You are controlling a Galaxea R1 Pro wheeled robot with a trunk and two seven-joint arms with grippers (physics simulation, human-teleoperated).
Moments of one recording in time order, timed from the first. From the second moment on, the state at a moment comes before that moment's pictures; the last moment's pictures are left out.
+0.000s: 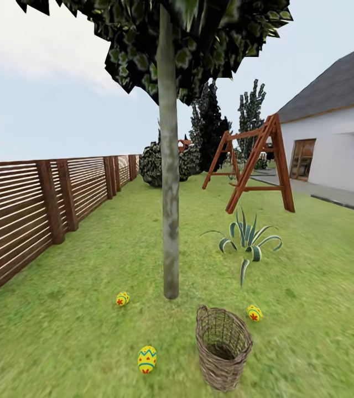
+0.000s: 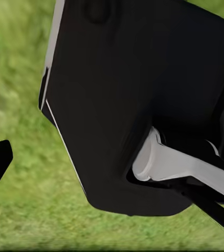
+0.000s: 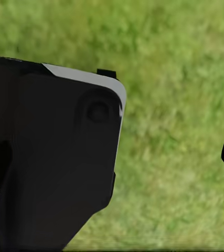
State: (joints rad) left arm -0.07 0.10 0.22 0.06 0.08 0.28 -0.18; right arm -0.14 0.01 0.09 0.10 0.07 -0.01 -0.05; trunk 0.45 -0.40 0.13
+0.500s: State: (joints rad) left arm 0.06 0.09 0.22 0.06 0.08 0.11 -0.18; right arm -0.04 0.01 0.09 0.10 0.07 -0.02 -0.05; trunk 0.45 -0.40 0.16
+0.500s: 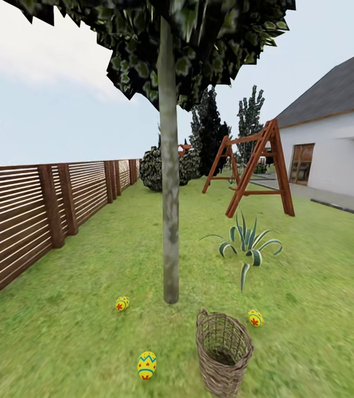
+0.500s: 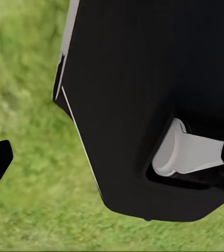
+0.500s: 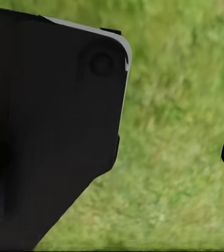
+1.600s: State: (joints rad) left arm 0.10 0.07 0.22 0.06 0.08 0.07 -0.18; right arm 0.04 0.01 0.09 0.10 0.08 -0.02 -0.05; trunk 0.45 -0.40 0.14
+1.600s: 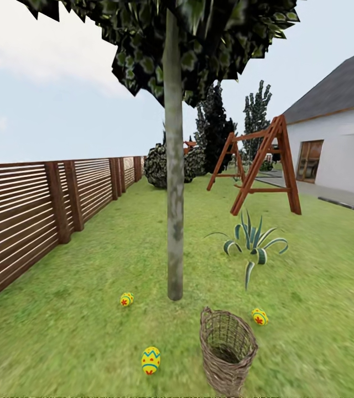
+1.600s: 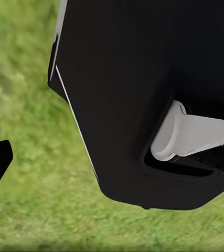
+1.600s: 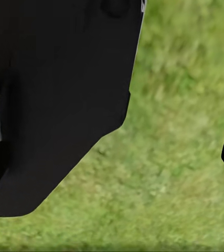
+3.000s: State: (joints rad) left arm 0.10 0.07 0.23 0.03 0.08 0.07 -0.18; right arm 0.04 0.00 0.09 0.09 0.08 -0.02 -0.05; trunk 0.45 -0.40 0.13
